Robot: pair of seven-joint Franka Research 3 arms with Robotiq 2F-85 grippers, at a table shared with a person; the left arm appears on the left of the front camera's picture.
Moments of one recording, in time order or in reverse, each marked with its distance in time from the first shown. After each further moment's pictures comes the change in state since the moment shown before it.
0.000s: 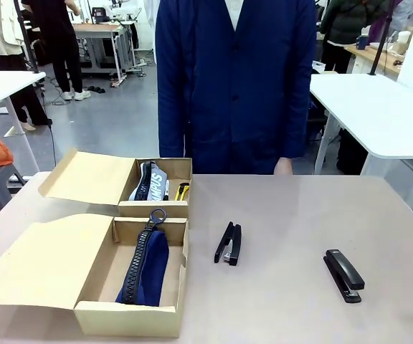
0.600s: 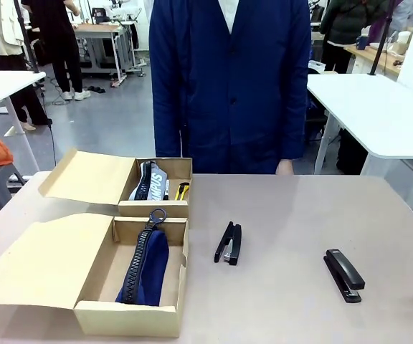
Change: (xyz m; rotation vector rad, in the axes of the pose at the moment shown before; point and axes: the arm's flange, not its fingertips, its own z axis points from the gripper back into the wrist) left arm 0.000 0.000 0.000 0.000 0.001 0.000; right arm 0.044 0.033 -0.032 -0.376 0.095 0.066
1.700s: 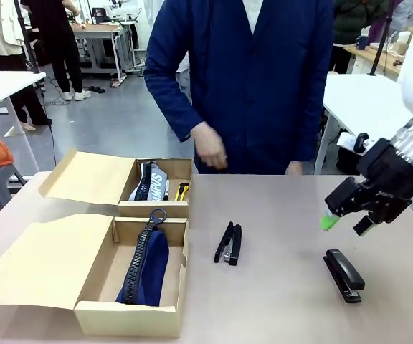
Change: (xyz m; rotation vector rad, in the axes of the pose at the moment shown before) left arm 0.000 0.000 -0.001 0.001 0.002 0.000; right arm 0.027 0.124 -0.238 -1.030 0.304 0.111
